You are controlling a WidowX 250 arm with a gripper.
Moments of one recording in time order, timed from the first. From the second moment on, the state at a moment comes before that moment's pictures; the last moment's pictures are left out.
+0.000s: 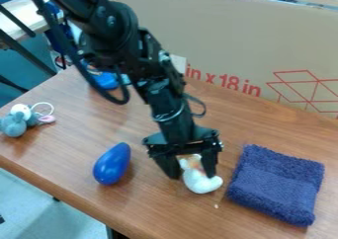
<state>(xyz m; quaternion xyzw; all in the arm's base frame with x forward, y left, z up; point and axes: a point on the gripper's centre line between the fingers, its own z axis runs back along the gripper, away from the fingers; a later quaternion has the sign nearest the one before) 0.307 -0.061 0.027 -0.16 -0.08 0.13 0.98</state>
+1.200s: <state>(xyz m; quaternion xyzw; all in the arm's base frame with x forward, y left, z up) 0.291 -0.014 0.098 -0.10 -0.15 0.04 0.98</state>
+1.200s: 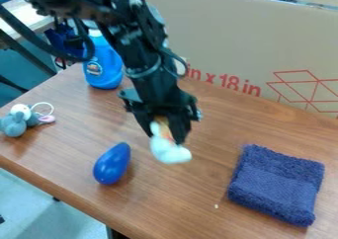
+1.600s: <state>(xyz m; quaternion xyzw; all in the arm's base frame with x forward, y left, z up) 0.254 0.053 0.120 -0.07 -0.10 0.11 0.99</state>
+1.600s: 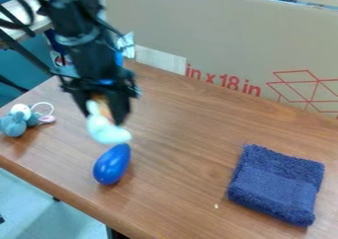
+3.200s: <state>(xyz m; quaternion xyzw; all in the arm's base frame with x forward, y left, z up) 0.295 0.152 0.043 -0.01 -0.16 0.25 0.95</state>
